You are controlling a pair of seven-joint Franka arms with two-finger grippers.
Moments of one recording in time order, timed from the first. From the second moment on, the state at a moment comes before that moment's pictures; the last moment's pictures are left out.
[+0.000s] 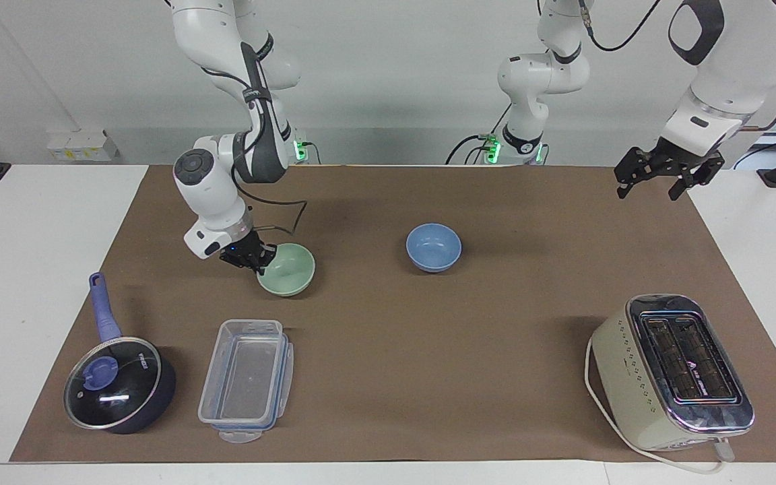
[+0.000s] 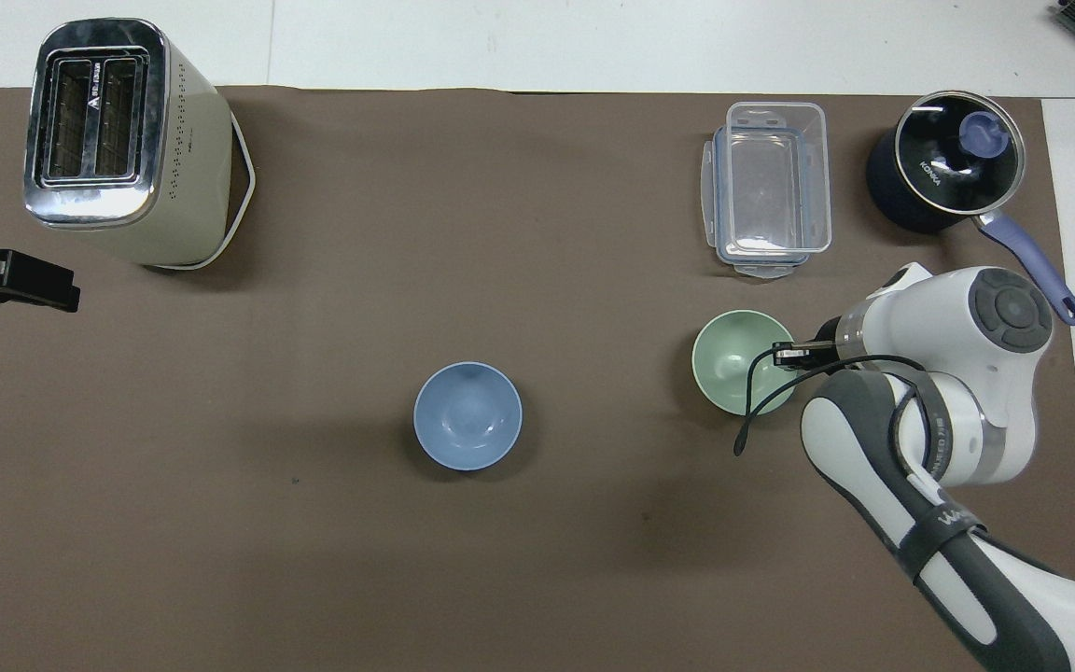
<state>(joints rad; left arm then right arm) 0.00 0.03 -0.04 -1.54 0.01 1.57 0.08 0.05 0.13 0.03 -2.19 0.10 2.32 0.03</state>
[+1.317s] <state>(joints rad) 0.00 0.03 -0.04 -1.54 0.01 1.57 0.08 0.52 0.10 0.05 -2.03 0.14 2.29 0.42</state>
